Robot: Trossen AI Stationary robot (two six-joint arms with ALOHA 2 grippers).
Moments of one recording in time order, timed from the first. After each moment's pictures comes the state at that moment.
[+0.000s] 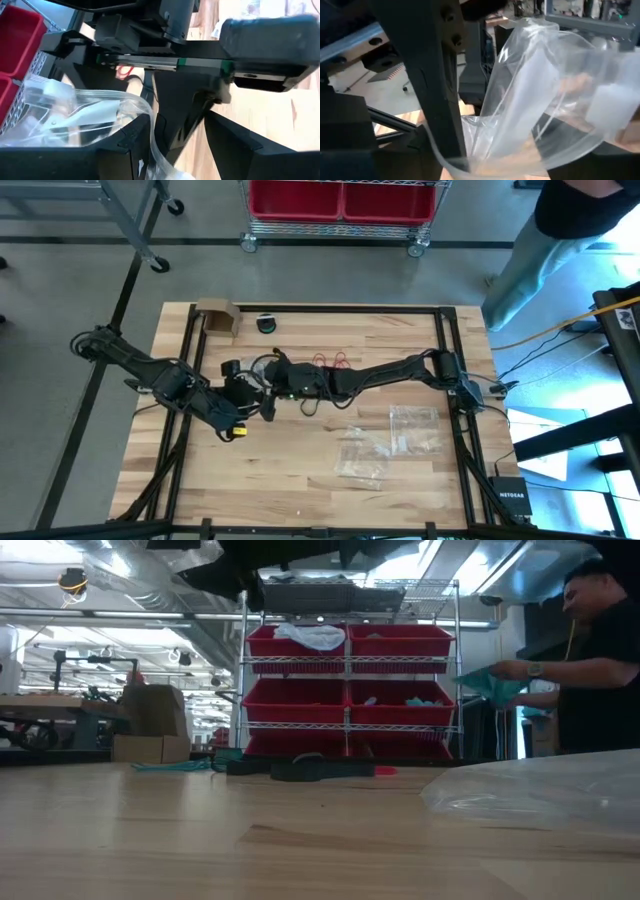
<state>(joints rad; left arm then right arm) -0.51 1.20 1.25 -1.05 -0.61 -0.39 0.07 2.16 1.70 0.33 0.16 0.22</state>
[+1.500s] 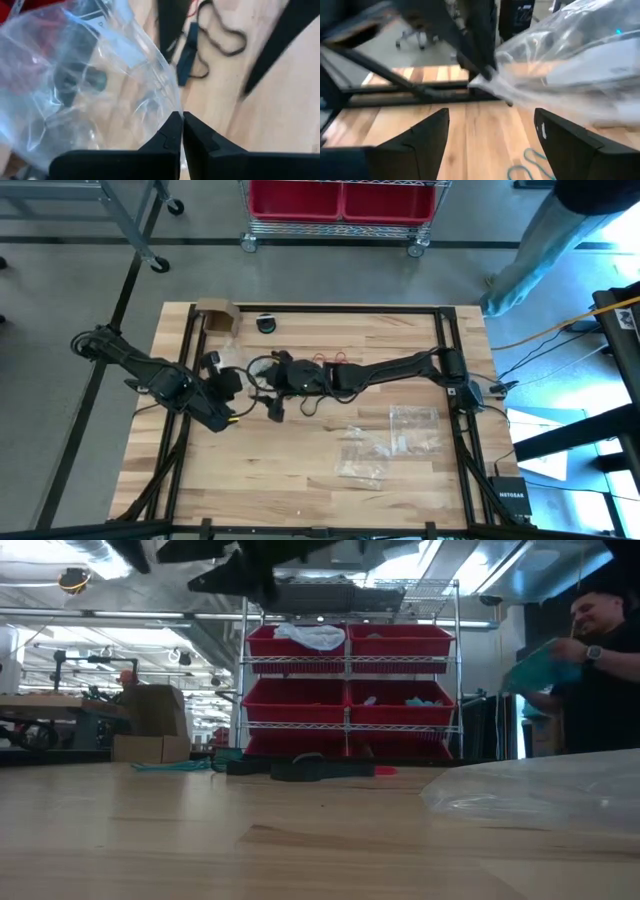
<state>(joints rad) -0.52 1.20 1.28 -1.44 -0.69 -0.70 0.07 2.08 1.71 0.05 0.13 0.07</state>
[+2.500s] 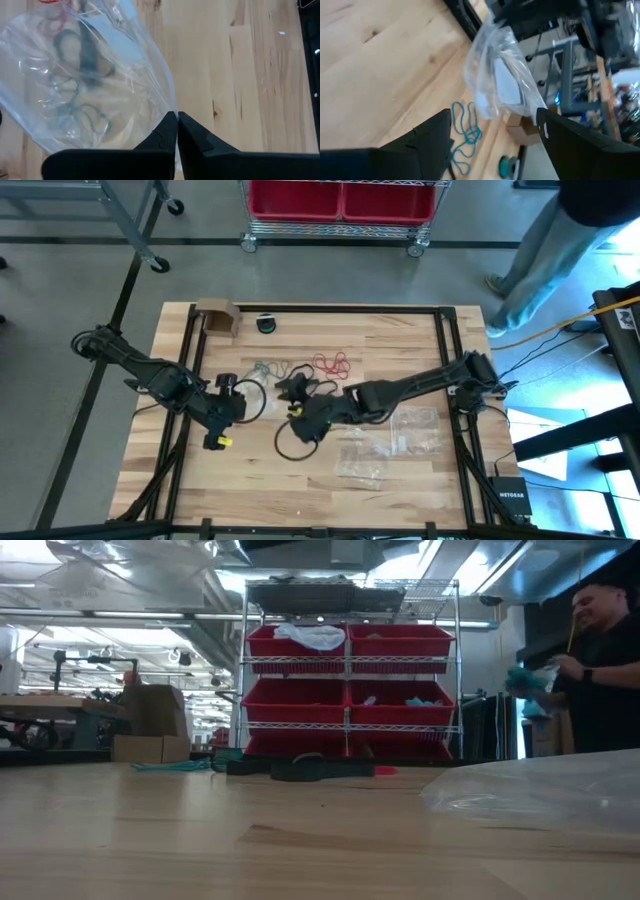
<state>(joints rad) -0.53 1.20 1.28 -1.21 -0.29 -0.39 0.27 1.92 1.71 -0.39 0.41 -0.83</state>
